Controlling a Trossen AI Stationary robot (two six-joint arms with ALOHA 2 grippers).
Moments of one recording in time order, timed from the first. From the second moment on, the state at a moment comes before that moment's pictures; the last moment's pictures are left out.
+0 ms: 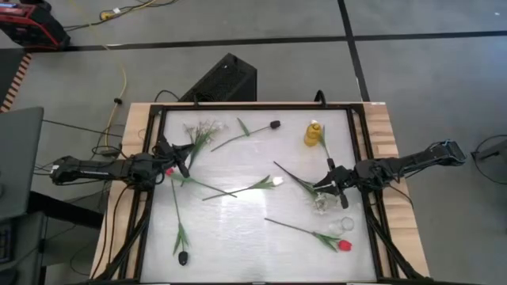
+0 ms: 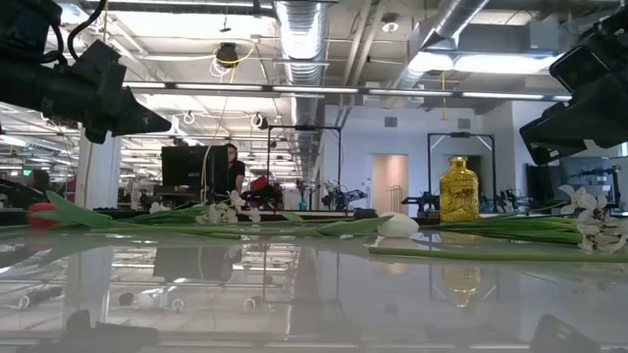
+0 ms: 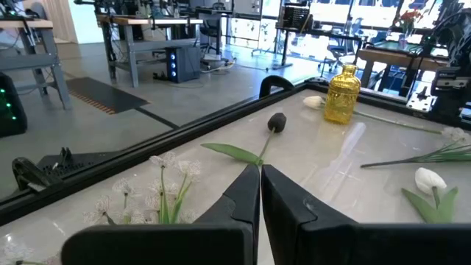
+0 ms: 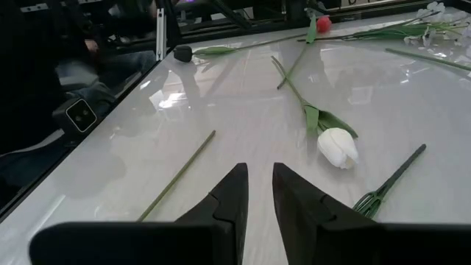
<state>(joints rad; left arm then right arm) -0.01 0.17 0.01 0.08 -0.69 -0.13 0.22 0.30 0.01 0.03 0.03 0.20</state>
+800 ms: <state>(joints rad) -0.01 0.17 0.01 0.08 -0.69 -0.13 0.22 0.30 0.01 0.03 0.03 0.20</state>
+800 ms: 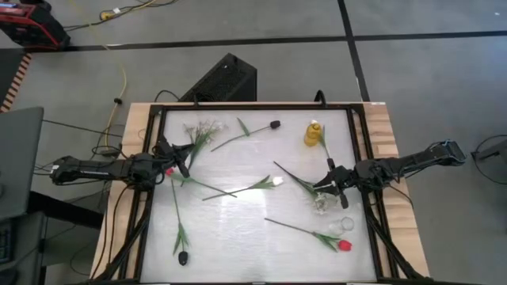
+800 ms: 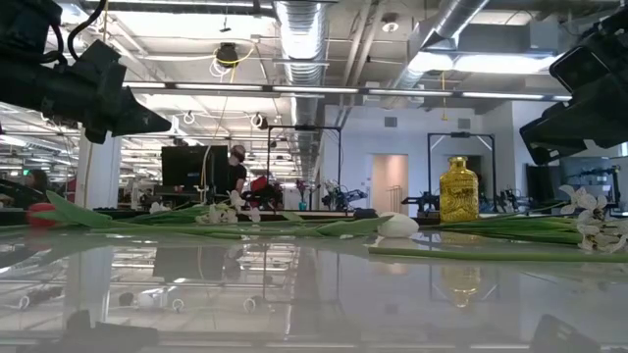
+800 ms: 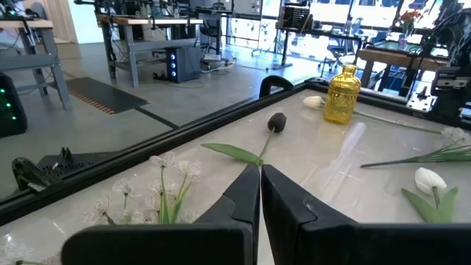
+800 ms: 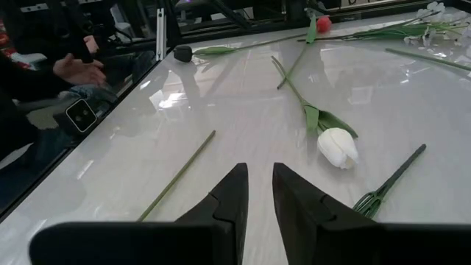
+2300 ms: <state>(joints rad) -0.01 0.17 0.01 0.09 -0.36 -0.39 0.21 0.30 0.01 0.44 0.12 -0.03</state>
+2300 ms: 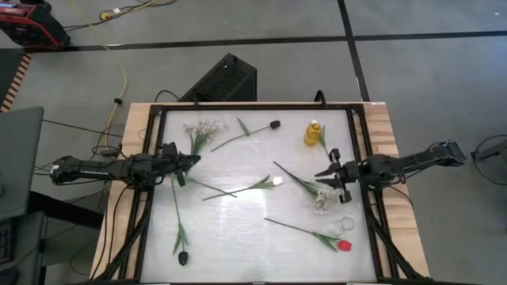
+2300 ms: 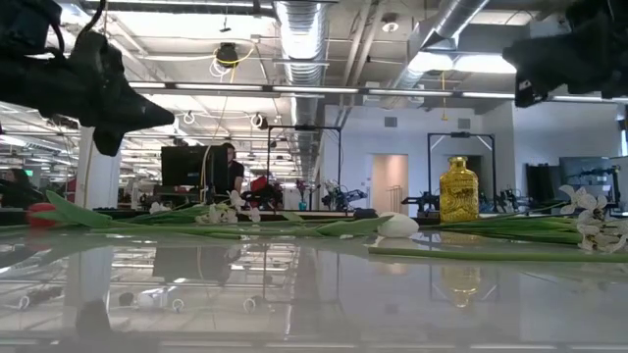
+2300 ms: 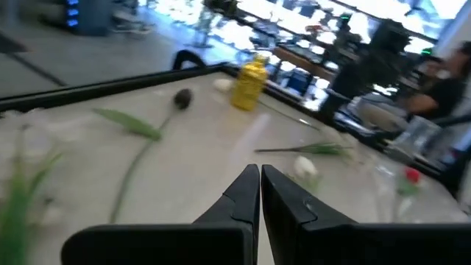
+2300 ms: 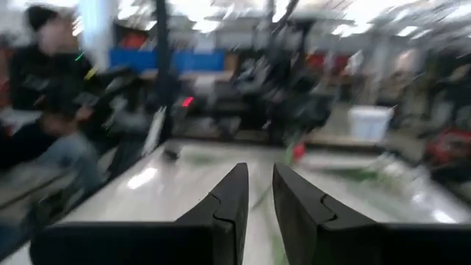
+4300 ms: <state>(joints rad) -0.21 0.46 0.04 0.18 -0.64 -0.21 0.06 2.41 1.97 -0.18 0.00 0.17</state>
